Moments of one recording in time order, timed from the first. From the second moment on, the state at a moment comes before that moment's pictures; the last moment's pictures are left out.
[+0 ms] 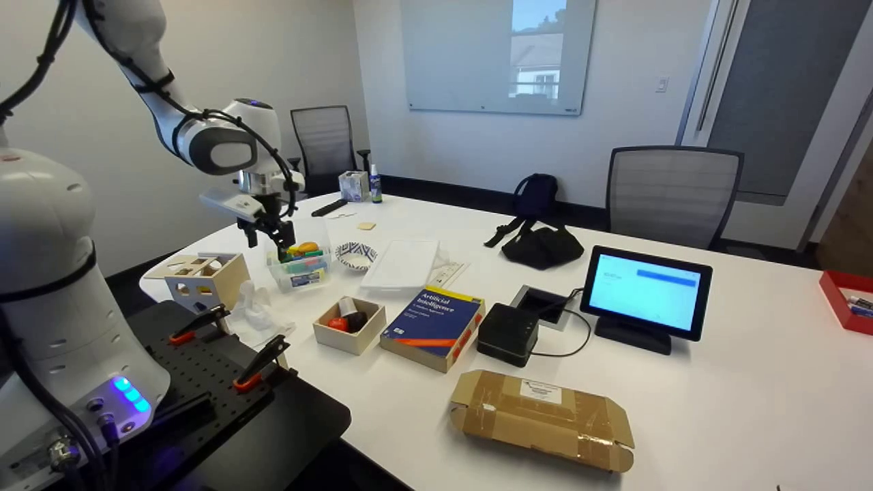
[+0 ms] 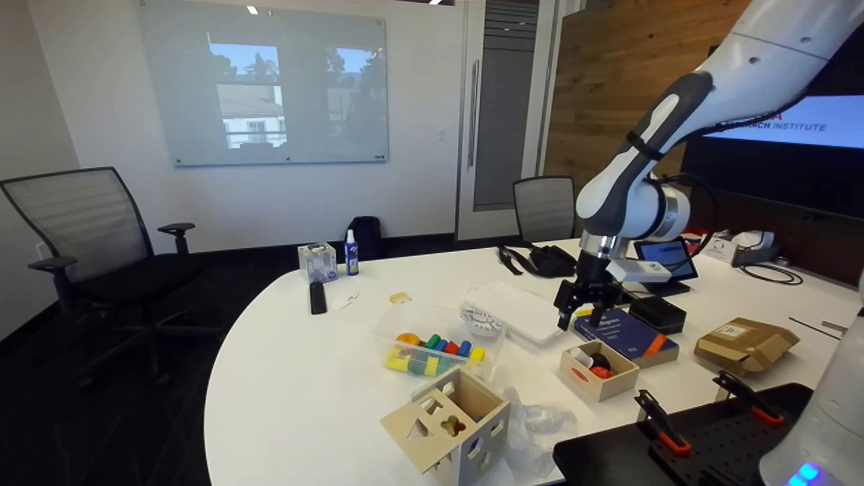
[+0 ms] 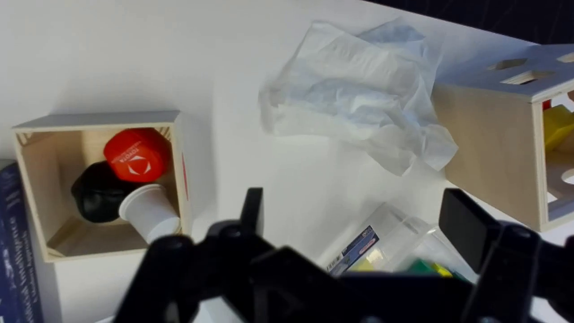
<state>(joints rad) 0.18 0.03 0.09 -2.74 0.45 2.75 -0.28</state>
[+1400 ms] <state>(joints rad) -0.05 0.82 0.38 -2.31 0.61 2.87 -0.82</state>
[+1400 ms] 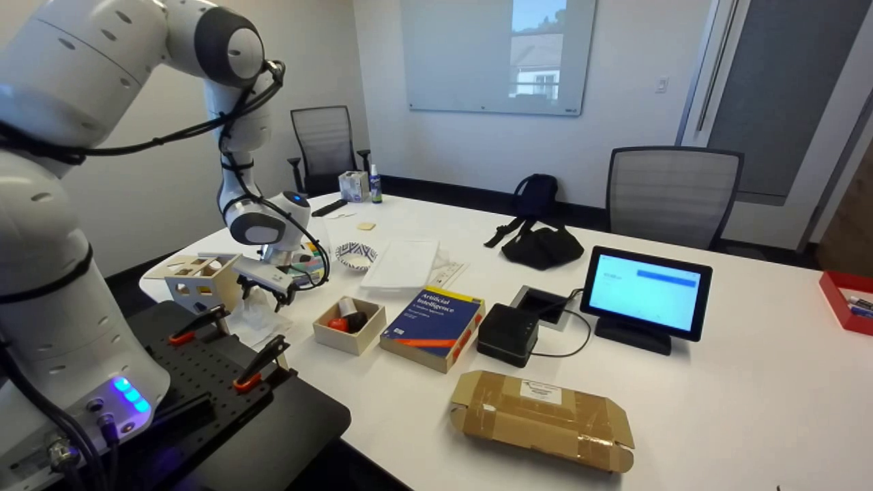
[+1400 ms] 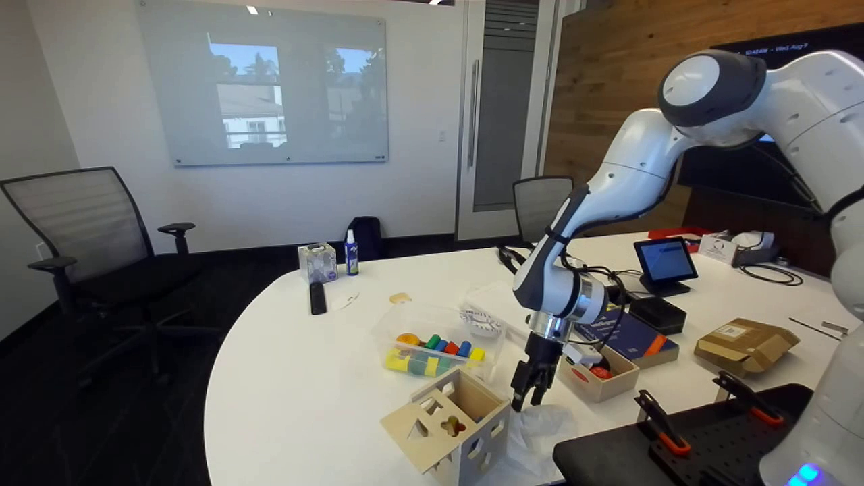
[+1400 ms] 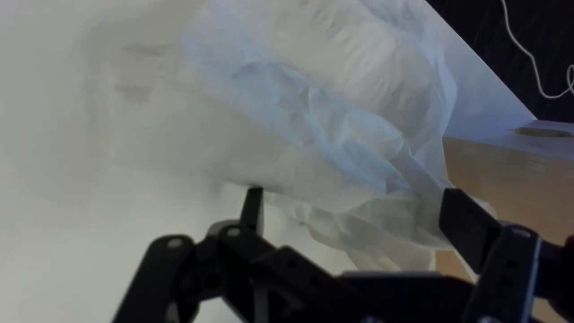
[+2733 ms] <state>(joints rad) -0.35 0.91 0.53 -2.27 0.16 2.96 -0.56</state>
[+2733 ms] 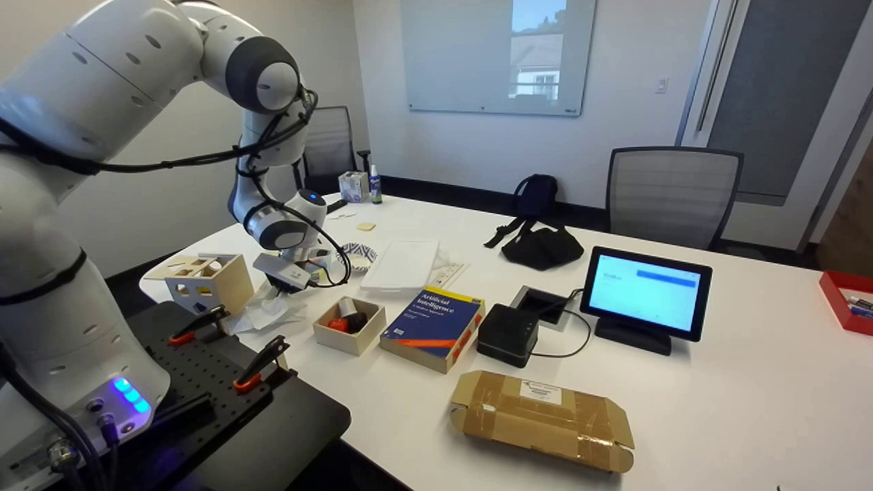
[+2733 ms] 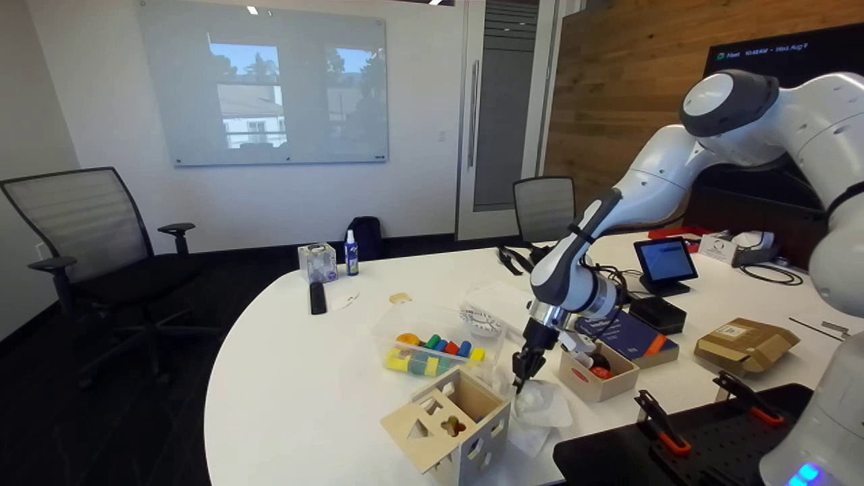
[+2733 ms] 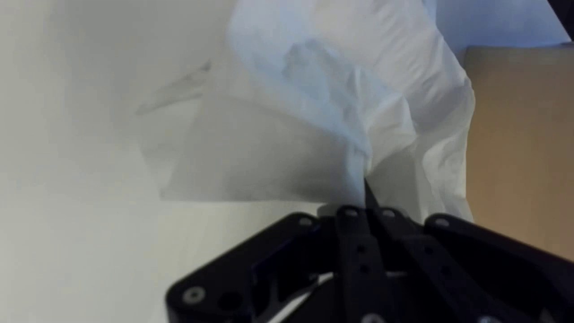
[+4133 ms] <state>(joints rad) -0.74 0.22 0.56 -2.66 0.04 3.46 -0.11</state>
